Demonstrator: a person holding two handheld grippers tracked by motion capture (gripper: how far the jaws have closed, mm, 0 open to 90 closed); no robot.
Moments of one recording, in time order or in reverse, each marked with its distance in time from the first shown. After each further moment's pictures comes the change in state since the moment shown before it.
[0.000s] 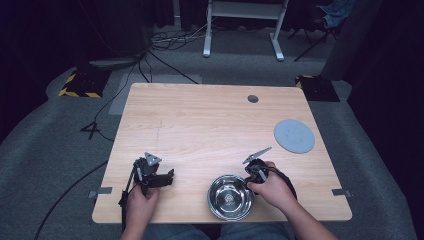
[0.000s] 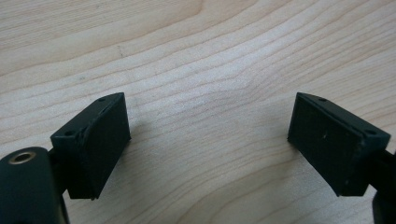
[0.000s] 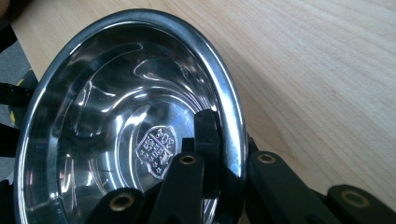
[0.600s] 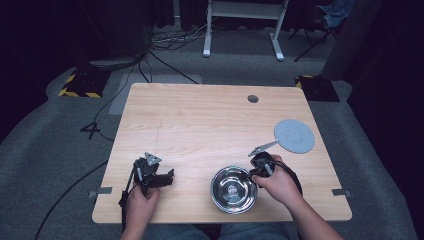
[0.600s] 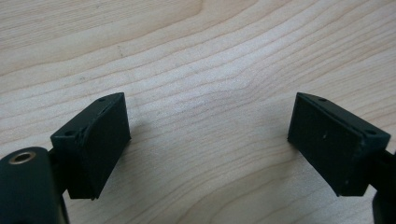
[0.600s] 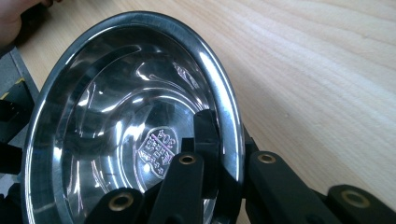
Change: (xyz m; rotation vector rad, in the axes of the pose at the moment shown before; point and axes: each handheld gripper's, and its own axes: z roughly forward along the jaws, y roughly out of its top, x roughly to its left) left arm 0.000 0.000 0.000 0.000 -0.001 -0.001; right arm -0.001 0.011 -0.028 -0.071 -0.051 -0.015
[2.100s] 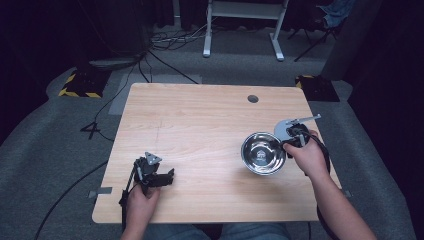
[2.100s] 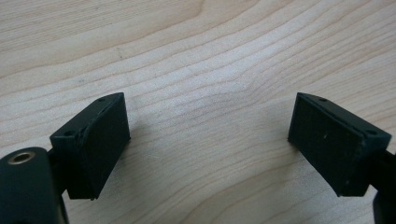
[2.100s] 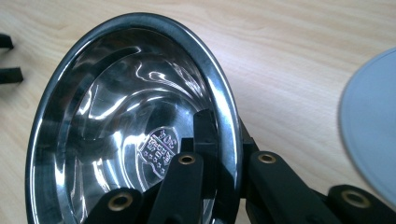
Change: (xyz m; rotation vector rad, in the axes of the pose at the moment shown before) left arm 0.000 0.001 0.001 -0.002 -0.006 -0.001; right arm -0.089 0.010 -0.079 -0.156 -0.203 0.202
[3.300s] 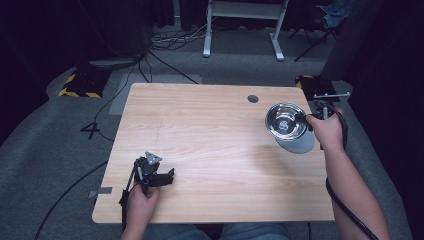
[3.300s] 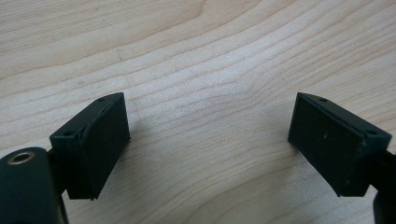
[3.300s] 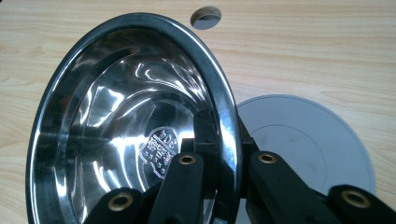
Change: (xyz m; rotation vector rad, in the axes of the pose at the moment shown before) left arm 0.000 0.001 0.001 0.001 0.003 -0.001; right arm -0.093 0.041 -0.031 -0.126 -0.181 0.195
